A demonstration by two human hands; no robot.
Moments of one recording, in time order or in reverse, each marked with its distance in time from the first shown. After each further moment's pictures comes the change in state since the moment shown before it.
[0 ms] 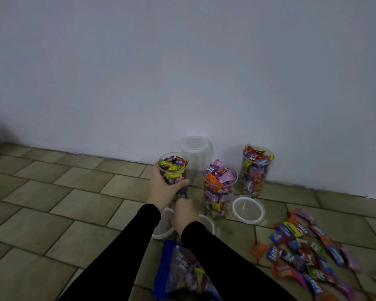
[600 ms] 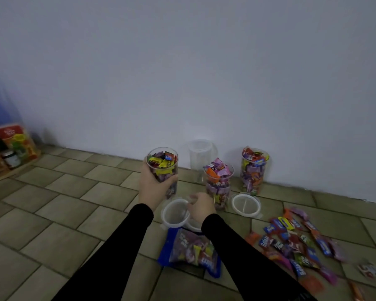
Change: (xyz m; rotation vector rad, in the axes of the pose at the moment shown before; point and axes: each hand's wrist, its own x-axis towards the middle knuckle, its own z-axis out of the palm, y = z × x) left_hand -0.079 0.065 -0.039 0.064 0.204 0.139; right_hand -0.057 0.033 -0.022 0.408 0.146 -0.003
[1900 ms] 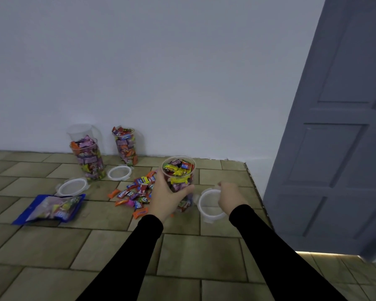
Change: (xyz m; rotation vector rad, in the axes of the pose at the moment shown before) left_hand -0.307 0.157 0.295 -0.144 -0.430 -0.030; right_hand -0.218 0.248 -0.369 -0.558 0.320 0.177
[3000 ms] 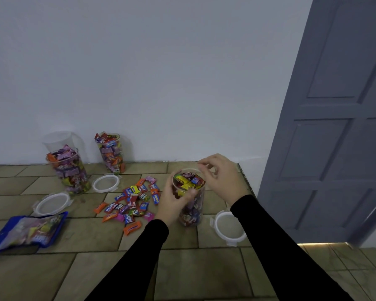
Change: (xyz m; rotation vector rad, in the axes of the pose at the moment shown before) left_hand 0.032 -0.011 0.022 -0.198 -0.211 -0.020; right_hand 0.018 -0.038 -0.044 0.411 0.470 -0.560
